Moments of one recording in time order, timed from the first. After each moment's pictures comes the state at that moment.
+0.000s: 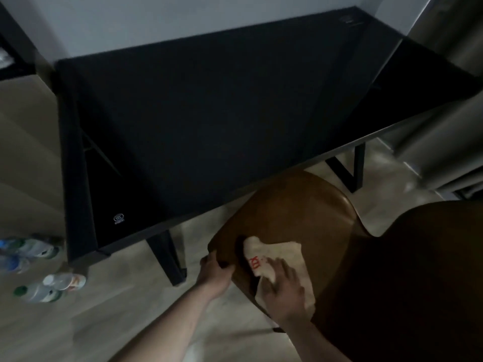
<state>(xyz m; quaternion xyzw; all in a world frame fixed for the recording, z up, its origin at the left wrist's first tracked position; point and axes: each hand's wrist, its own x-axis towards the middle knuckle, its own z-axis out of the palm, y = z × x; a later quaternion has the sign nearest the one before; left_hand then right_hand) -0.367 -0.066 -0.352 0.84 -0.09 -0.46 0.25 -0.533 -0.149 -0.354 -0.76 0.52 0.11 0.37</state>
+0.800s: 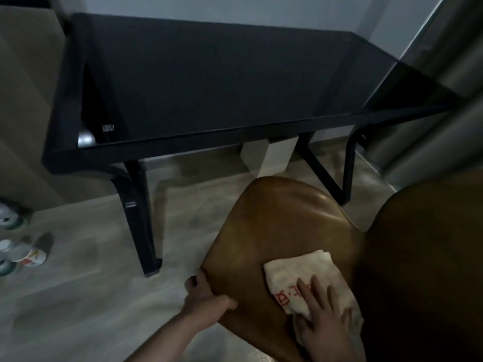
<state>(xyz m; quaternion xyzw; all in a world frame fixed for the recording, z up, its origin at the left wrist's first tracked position) -0.477 0.005 -0.442 0.79 -0.05 -0.53 0.30 -0.693 -0.143 -0.404 -0.83 0.50 0.18 0.20</state>
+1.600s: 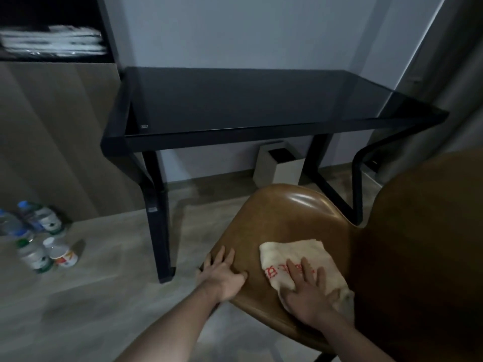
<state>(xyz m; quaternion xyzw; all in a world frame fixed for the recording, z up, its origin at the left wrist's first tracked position) -0.529 -0.007 -0.419 0.89 -0.27 -0.35 0.12 -0.695 -0.155 -0.426 -0.85 0.42 0.20 0.24</state>
